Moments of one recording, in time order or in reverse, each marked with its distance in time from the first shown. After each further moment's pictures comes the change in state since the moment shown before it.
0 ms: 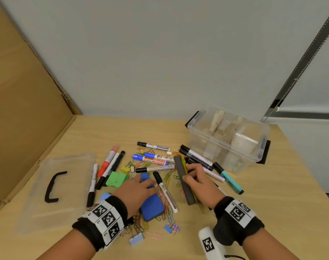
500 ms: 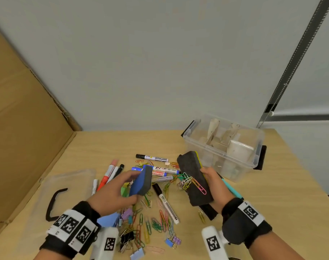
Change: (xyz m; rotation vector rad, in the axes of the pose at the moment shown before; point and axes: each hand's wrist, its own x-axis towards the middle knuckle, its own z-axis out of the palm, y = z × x) left_hand -0.026 -0.050 -0.015 -1.053 0.334 -0.078; right_hand 0.004 -0.005 -0.029 0.616 0.028 0.182
